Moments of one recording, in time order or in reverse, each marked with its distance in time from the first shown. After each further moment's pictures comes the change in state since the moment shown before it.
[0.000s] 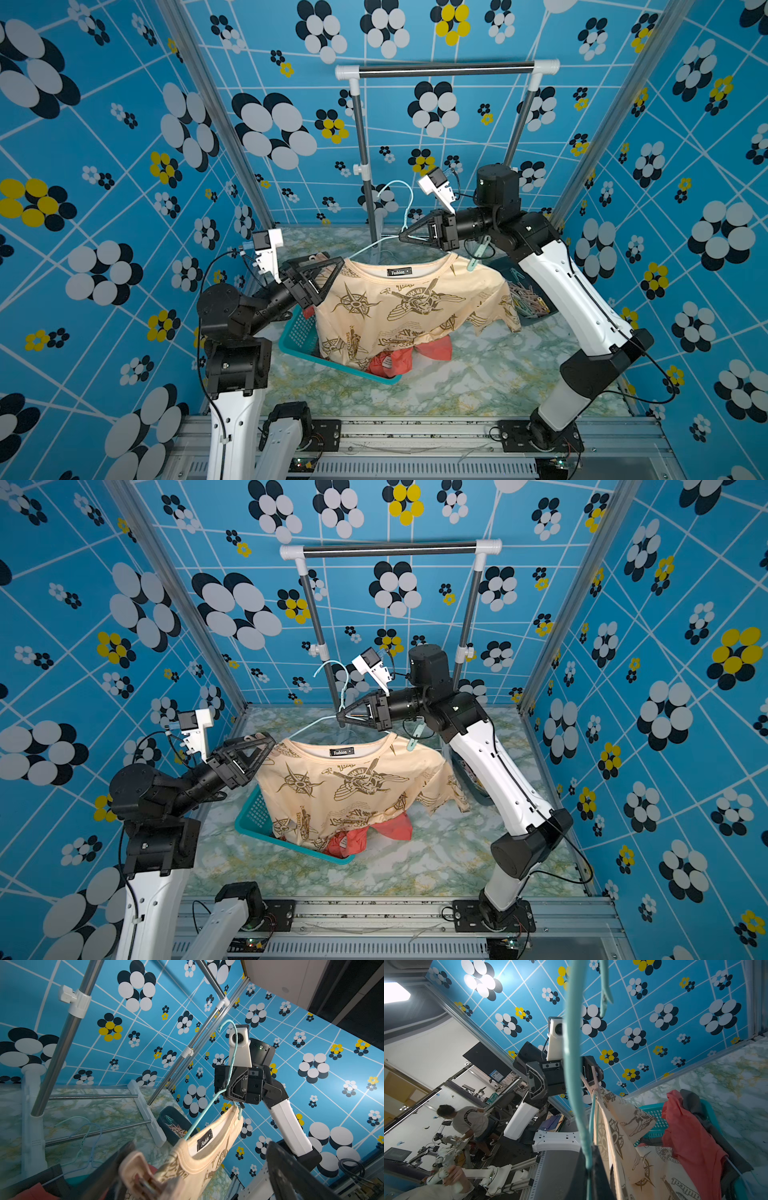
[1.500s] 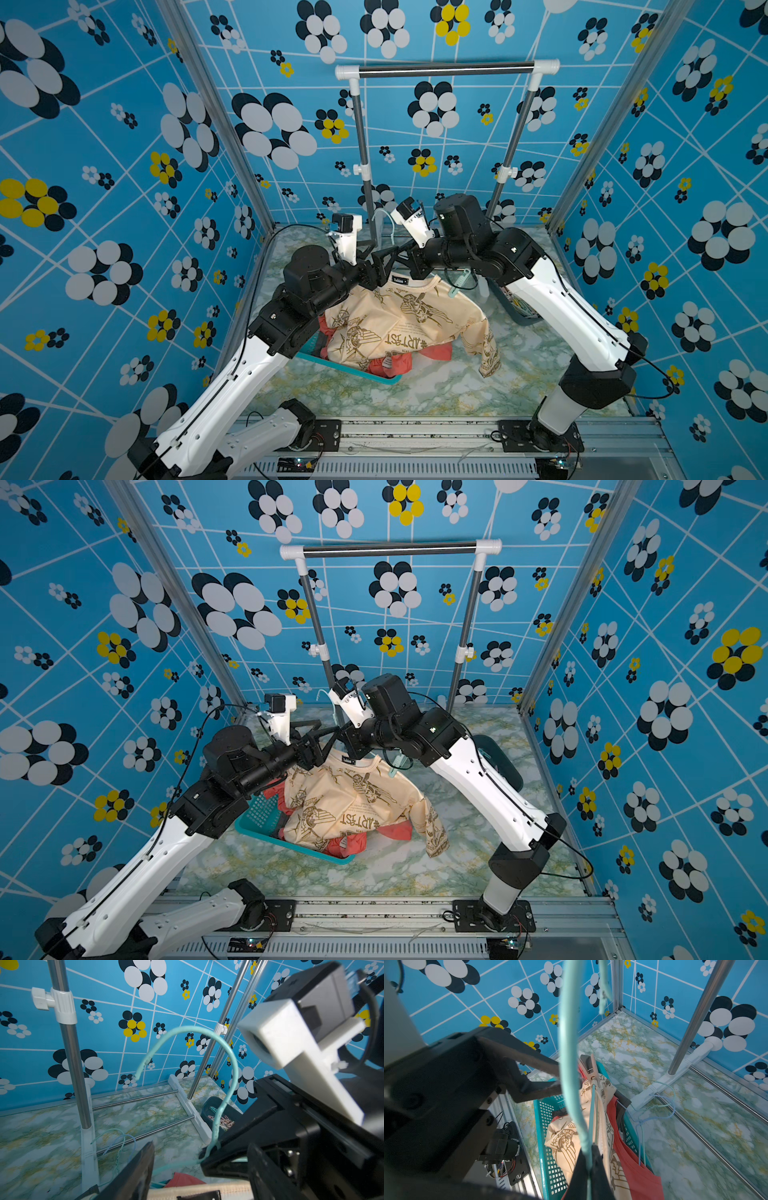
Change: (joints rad) left arm -0.689 0.298 0.146 -0.145 -0.769 0.486; right arm 0.279 -0.010 0.032 -0.332 0.905 -0.212
